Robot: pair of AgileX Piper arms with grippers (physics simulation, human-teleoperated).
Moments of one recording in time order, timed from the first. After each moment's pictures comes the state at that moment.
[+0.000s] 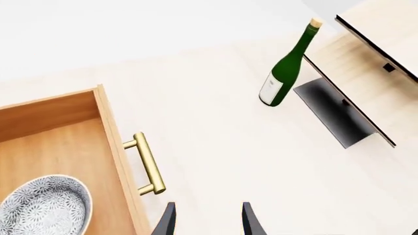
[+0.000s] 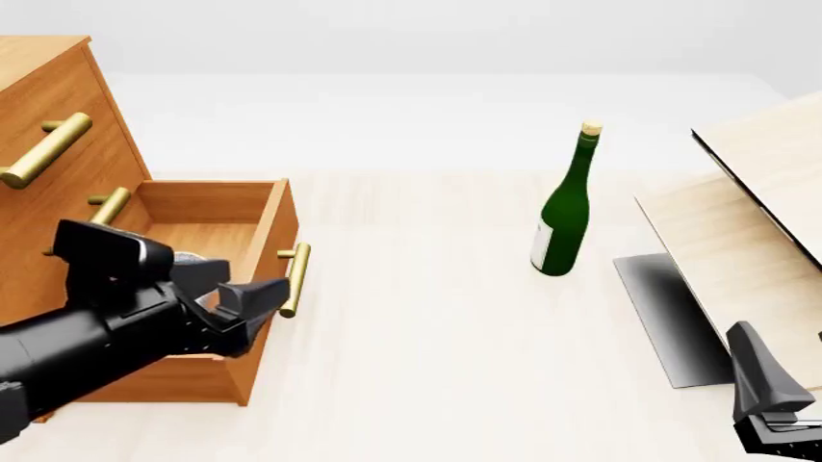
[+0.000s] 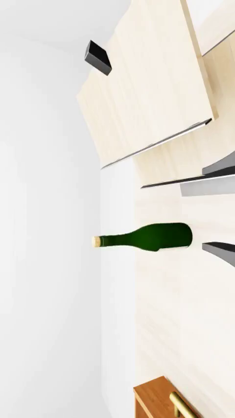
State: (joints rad) left arm -0.56 0.85 -0.47 0.12 -0.21; right arm 0.00 0.01 -0.01 0.00 0.01
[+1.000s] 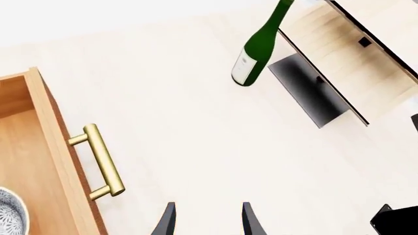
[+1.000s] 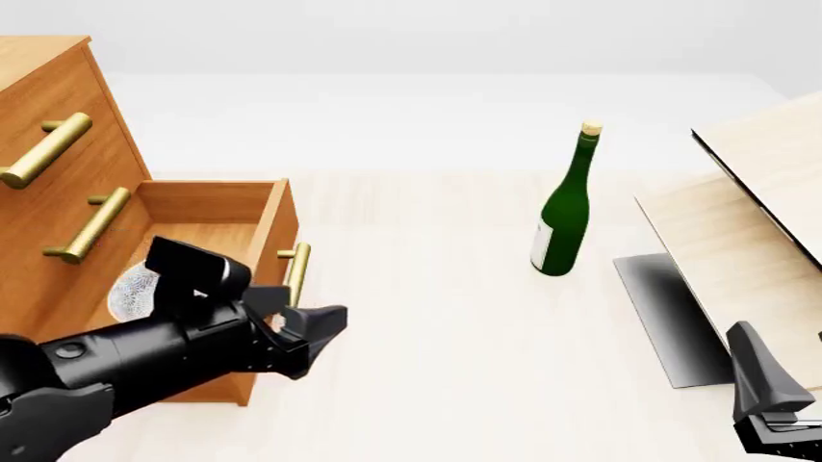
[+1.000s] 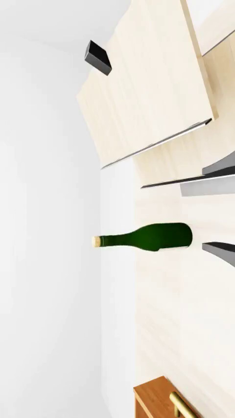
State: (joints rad) left arm -0.71 1.02 -0.48 0.02 -0.29; right arm 0.00 0.01 -0.01 0.00 0.01
